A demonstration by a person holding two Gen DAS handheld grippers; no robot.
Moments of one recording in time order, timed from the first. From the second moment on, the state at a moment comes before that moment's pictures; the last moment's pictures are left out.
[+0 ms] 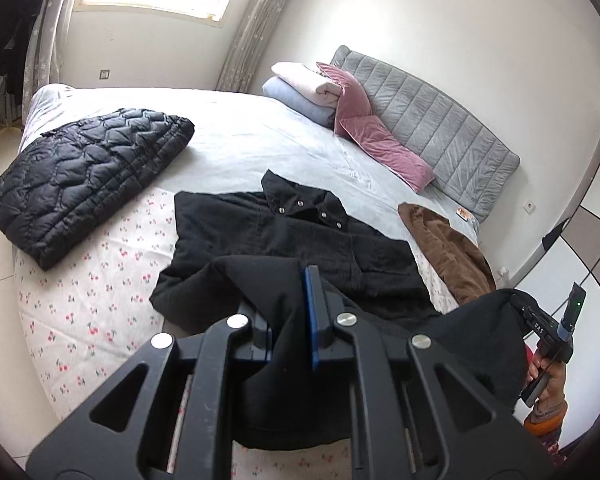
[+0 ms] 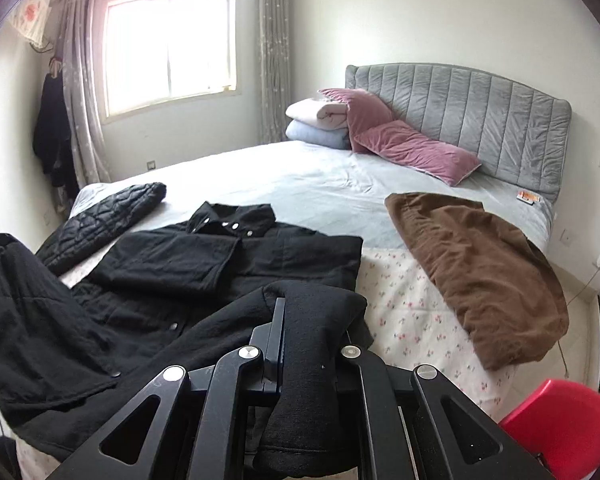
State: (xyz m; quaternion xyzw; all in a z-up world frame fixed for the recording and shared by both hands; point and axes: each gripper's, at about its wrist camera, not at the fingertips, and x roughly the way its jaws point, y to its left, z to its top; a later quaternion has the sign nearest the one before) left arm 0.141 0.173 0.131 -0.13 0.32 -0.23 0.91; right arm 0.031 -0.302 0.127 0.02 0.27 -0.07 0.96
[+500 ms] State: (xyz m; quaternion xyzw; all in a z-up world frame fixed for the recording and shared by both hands) left arm 0.378 0.111 0.059 -0.14 0.33 -0.08 0.93; right arm 0.261 -0.378 0.050 0.05 0.29 -0.14 0.95
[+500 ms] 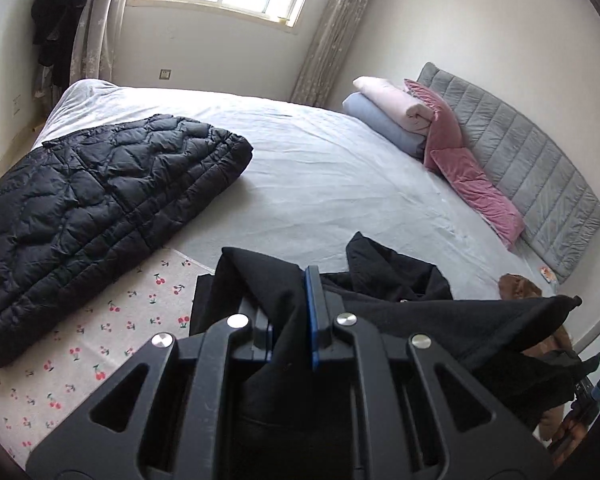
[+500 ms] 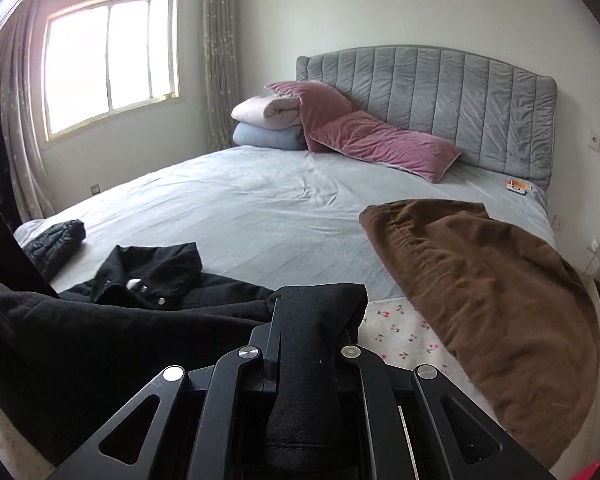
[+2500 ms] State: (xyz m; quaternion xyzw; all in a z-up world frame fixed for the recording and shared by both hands) left arm 0.532 0.047 -0.018 0.08 0.27 0.08 0.95; right arm 0.482 -0.394 -0.047 -0.10 0.34 -0.28 0.89
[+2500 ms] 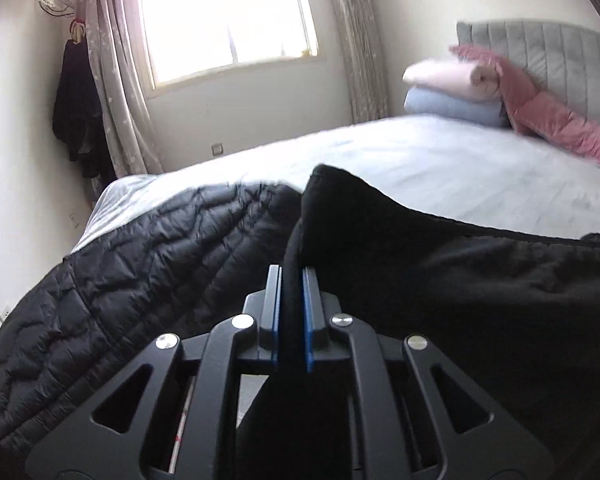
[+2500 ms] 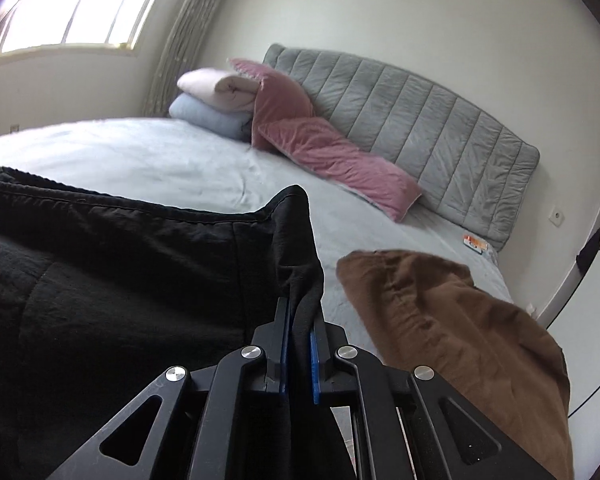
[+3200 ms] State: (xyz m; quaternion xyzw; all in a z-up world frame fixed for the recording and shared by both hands) left arm 0.509 -0.112 -0.035 0.04 0.44 -0.11 0.89; right arm 0.513 -0.250 -0.037 0.00 0.42 -0.05 0.91
